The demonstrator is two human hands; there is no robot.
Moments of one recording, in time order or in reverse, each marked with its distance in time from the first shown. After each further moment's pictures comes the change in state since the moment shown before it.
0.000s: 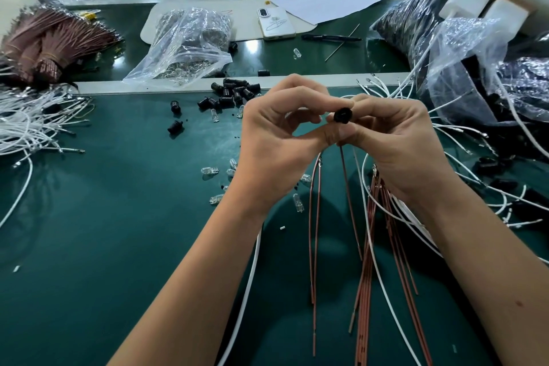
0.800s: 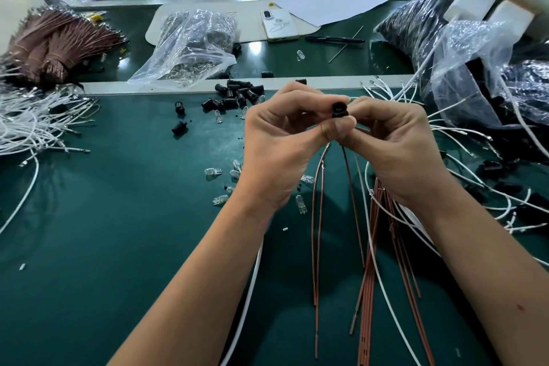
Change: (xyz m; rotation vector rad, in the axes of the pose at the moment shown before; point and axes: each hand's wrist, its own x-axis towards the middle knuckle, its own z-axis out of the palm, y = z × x) left_hand -0.002 -0.003 0.003 -0.178 0.098 -0.036; right_hand -0.002 0.001 0.007 -0.151 0.017 -0.042
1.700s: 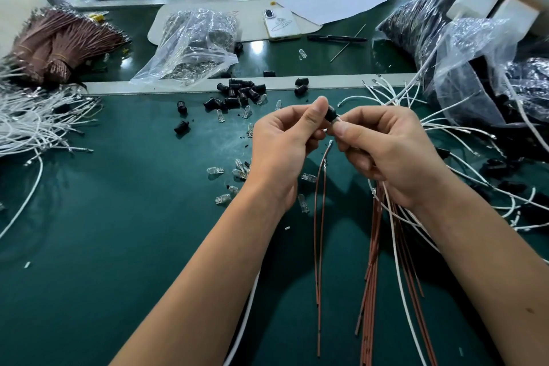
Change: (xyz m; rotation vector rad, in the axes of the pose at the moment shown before) left_hand 0.002 -0.010 0.001 0.035 0.291 -0.466; right_hand 0.000 -0.011 0.005 0.135 0.079 0.406
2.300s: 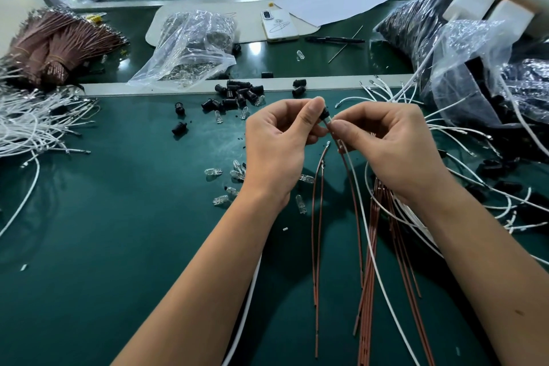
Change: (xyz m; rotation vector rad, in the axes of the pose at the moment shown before) left_hand 0.005 -0.008 -0.005 0.122 0.024 0.241; right_hand 0.006 0.008 -0.010 -0.376 0.088 -0.284
